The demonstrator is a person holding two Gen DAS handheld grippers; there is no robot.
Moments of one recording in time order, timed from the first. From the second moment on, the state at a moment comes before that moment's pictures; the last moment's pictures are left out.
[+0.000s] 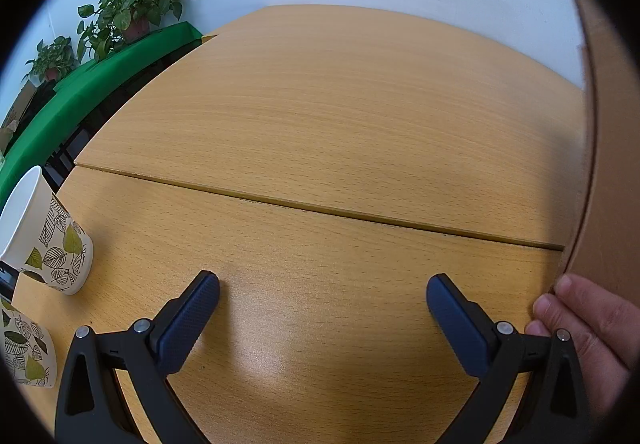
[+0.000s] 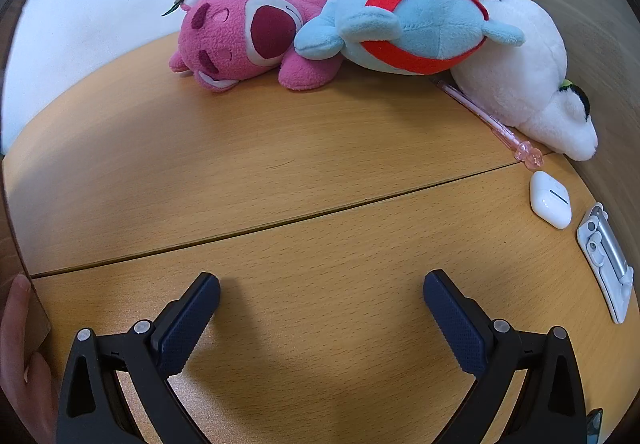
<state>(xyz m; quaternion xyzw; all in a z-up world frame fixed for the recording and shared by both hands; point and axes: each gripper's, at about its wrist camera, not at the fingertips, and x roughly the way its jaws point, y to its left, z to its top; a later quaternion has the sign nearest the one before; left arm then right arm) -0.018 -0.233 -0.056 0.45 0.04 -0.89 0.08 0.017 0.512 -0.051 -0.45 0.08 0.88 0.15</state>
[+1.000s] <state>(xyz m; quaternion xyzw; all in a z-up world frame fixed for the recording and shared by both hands) -0.018 -0.232 -0.054 0.45 0.04 -0.89 0.08 0.016 0.516 -0.052 -0.45 0.08 0.88 0.15</state>
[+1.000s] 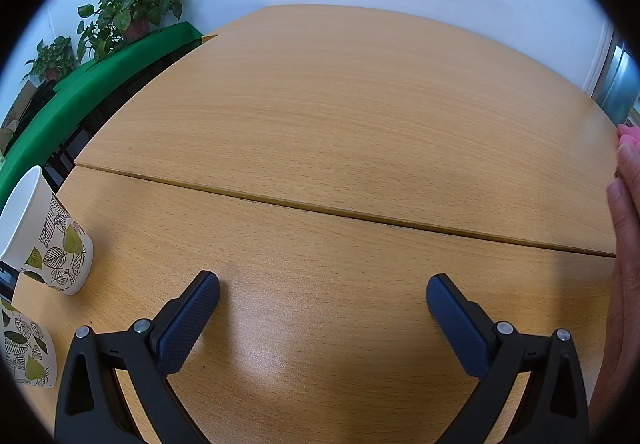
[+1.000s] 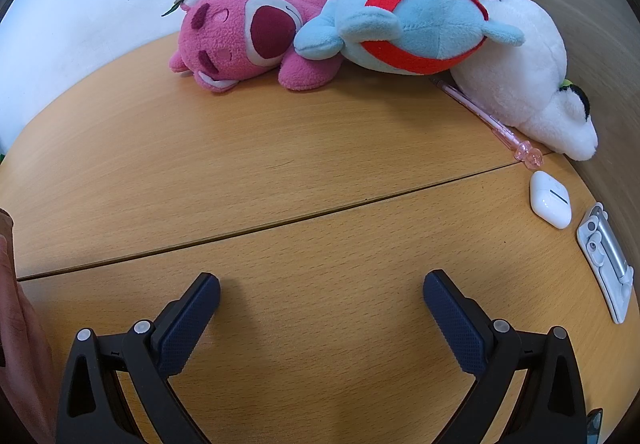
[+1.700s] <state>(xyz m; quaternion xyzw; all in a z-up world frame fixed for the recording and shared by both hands) -0.019 -0.231 -0.053 0.45 0.05 -0.89 0.09 0.011 0.520 -0.053 -0.45 0.08 0.88 0.15</state>
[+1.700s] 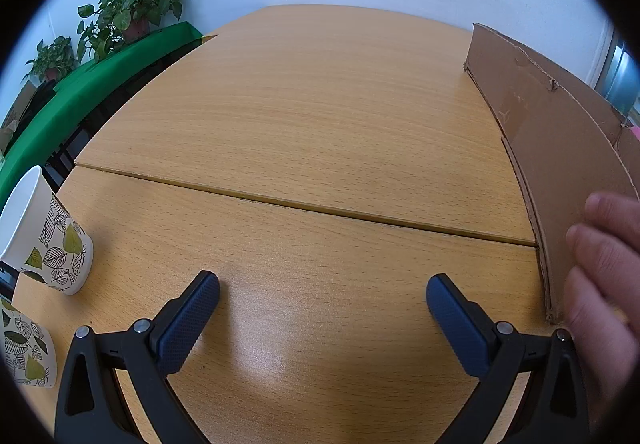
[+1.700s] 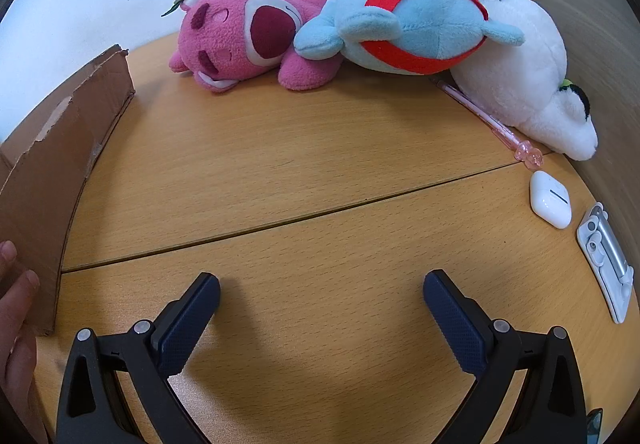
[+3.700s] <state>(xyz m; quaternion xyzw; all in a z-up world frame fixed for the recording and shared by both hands) -0.018 -0.231 -0.054 0.45 0.05 -0.89 0.09 0.012 0.520 -0.053 -0.45 0.08 0.88 0.15</state>
